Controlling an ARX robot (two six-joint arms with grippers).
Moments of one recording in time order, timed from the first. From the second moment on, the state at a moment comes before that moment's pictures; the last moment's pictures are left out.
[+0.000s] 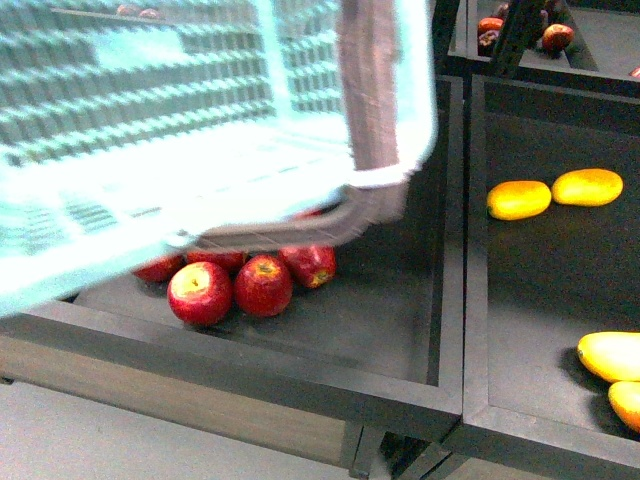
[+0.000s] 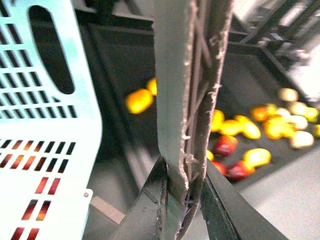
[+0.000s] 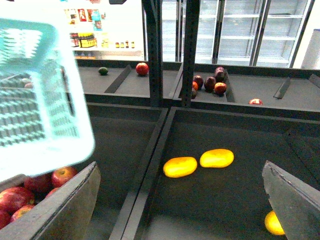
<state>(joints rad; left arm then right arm) -0.41 1.49 0.96 0.17 0.50 -0.27 0.00 0.00 0.01 0.00 0.00 0.00</state>
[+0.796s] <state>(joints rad) -0.59 1.66 1.08 0.13 0.75 -0.35 0.00 0.00 0.01 0.00 0.00 0.00</state>
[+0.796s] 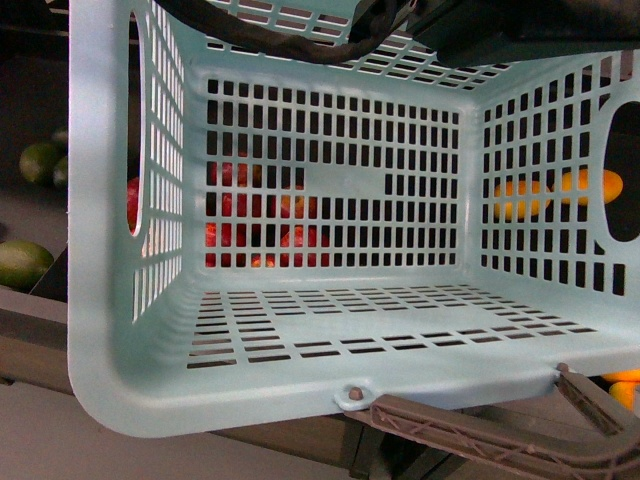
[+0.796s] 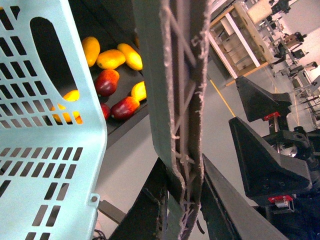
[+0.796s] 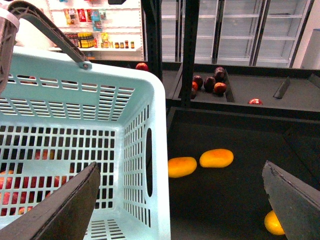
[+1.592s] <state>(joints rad) -0.58 1.66 1.08 0.11 0.66 -0.31 -0.12 0.33 0.12 0.04 0.20 0.23</state>
